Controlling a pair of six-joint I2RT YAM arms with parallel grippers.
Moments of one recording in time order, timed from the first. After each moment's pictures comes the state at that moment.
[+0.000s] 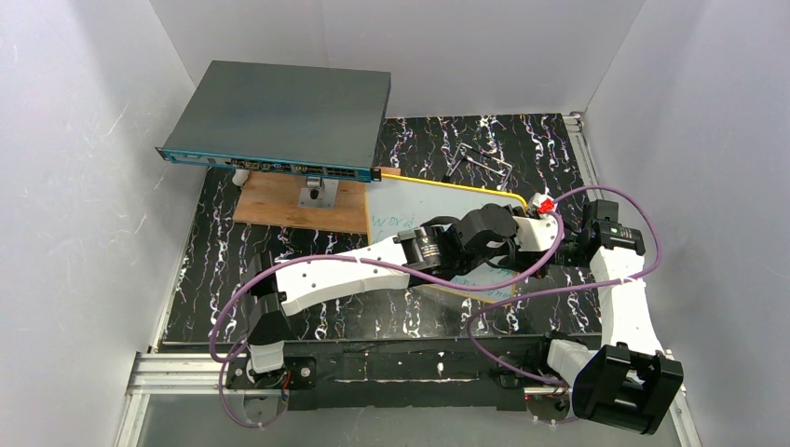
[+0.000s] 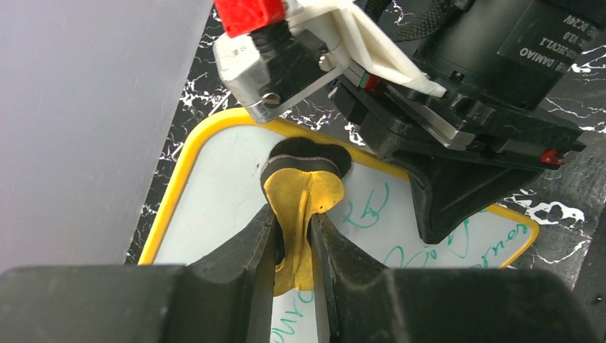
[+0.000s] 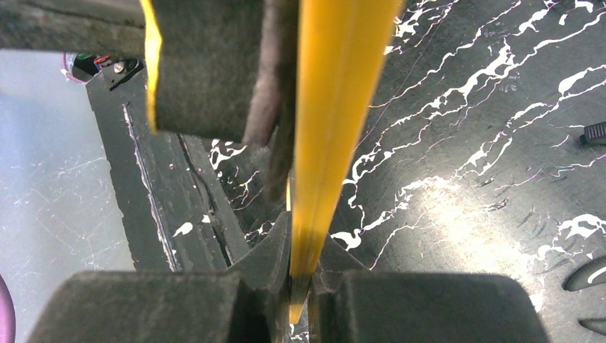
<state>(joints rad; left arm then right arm) -1.29 1.82 1.76 -0.36 -0.41 0.48 -0.19 1.04 0.85 -1.15 -1.15 -0.95</state>
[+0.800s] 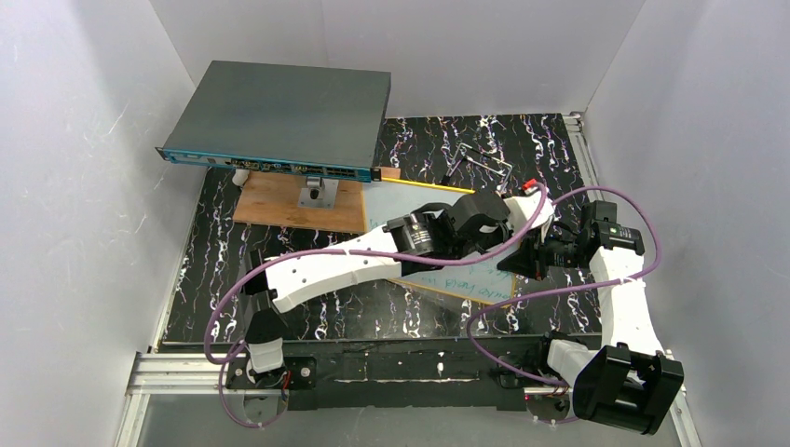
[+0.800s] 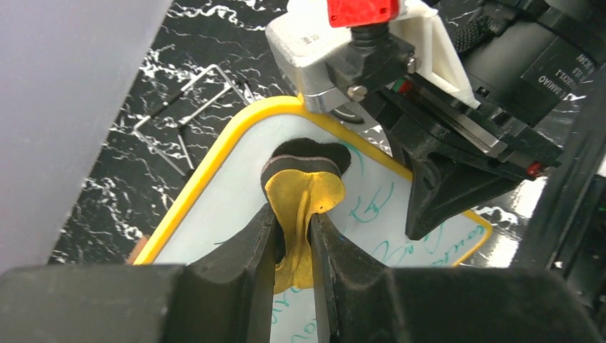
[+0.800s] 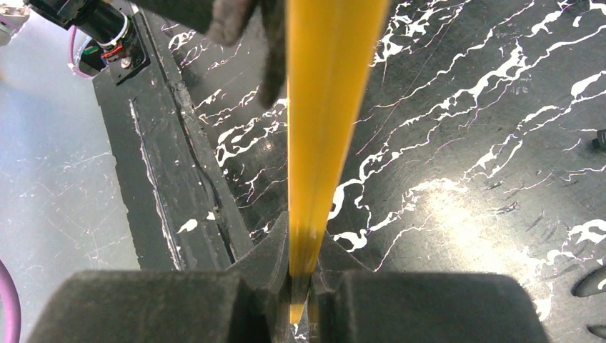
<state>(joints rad) -1.26 1.80 1.82 -0.47 -0.36 0.29 -0.19 1.04 0.85 -1.17 -1.16 -0.97</state>
